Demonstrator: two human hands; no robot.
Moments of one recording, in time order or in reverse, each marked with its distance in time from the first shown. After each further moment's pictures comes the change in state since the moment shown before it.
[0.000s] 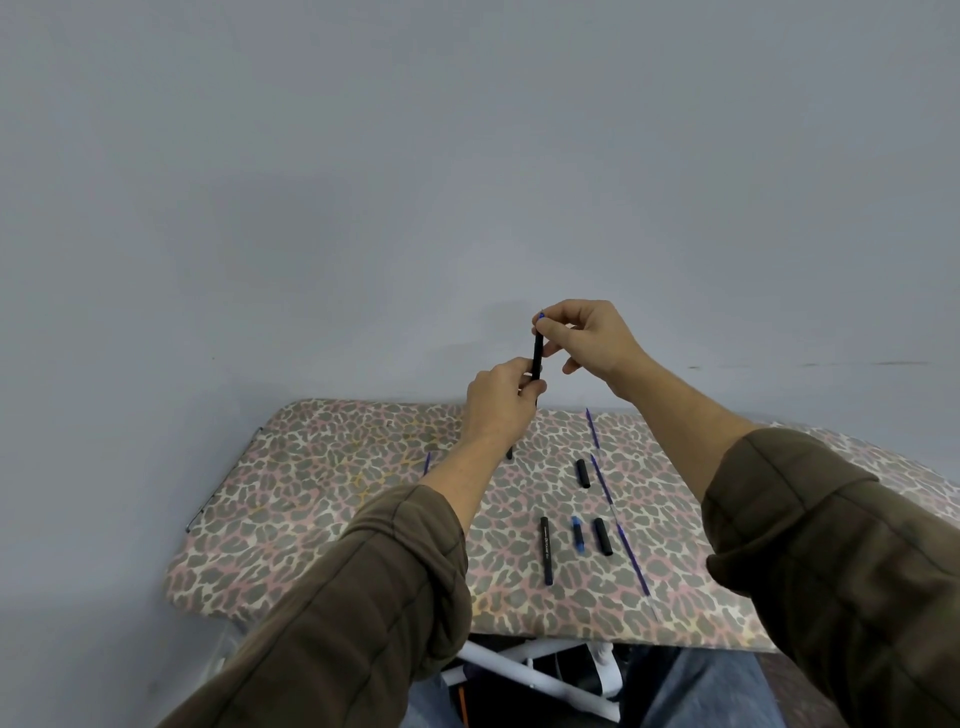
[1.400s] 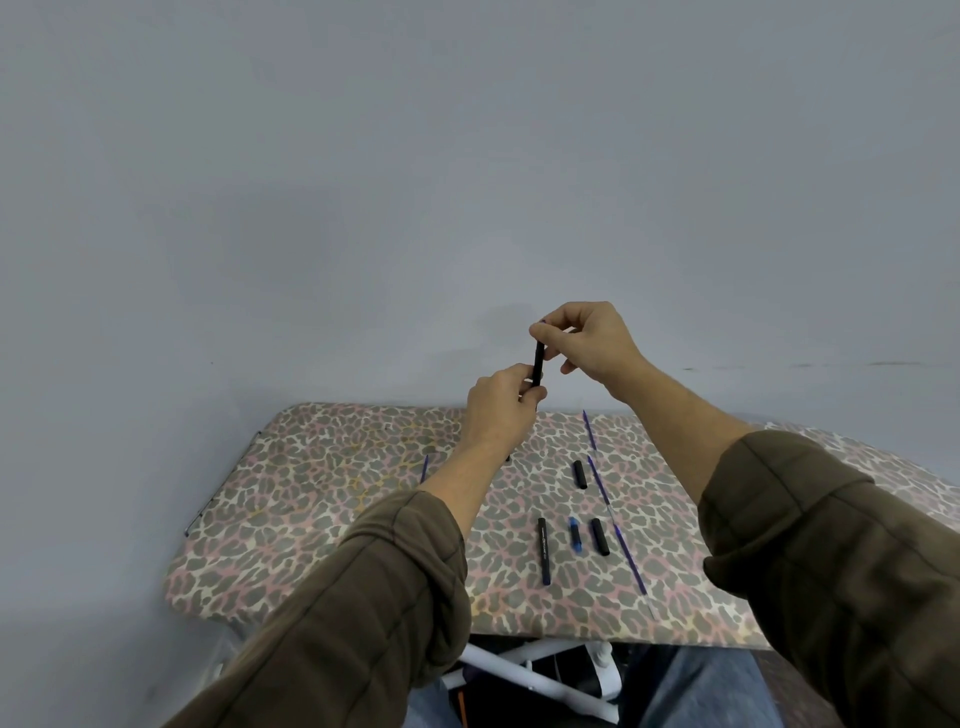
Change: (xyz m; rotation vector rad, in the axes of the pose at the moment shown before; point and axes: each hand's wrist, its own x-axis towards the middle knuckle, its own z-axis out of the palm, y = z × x) left_hand -0.006 0.001 0.003 -0.008 -0.006 0.015; right_hand -0.002 0.001 0.000 -0.032 0.069 -0.016
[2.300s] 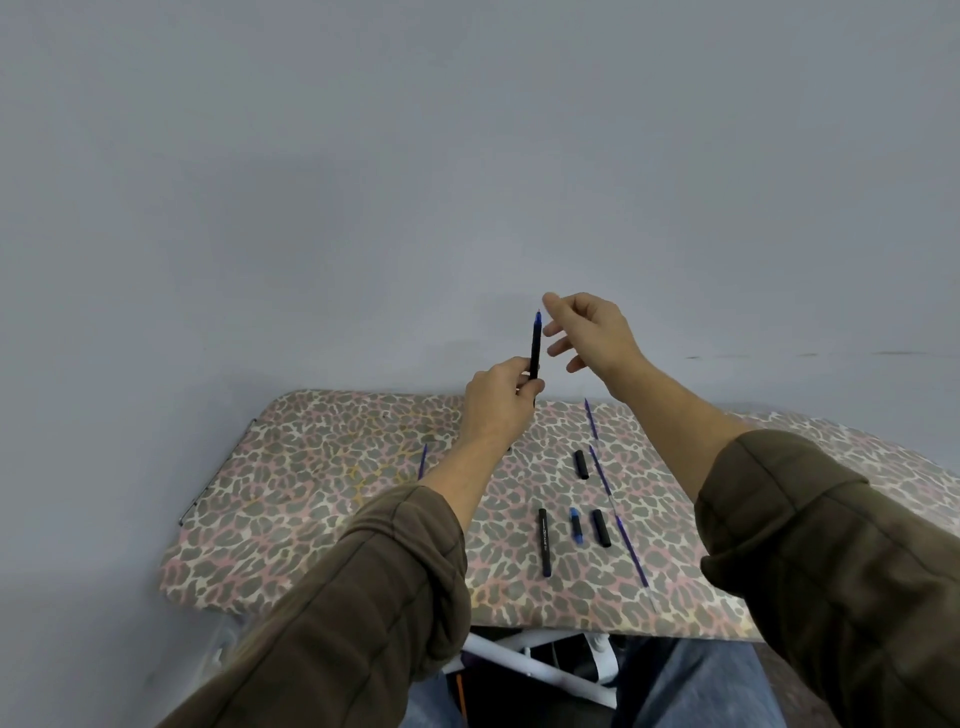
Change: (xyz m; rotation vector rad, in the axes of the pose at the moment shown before) left_hand 0.003 -0.014 0.008 -0.040 0.017 -0.005; right_hand -0.002 0.008 0.007 0.038 0.051 0.145
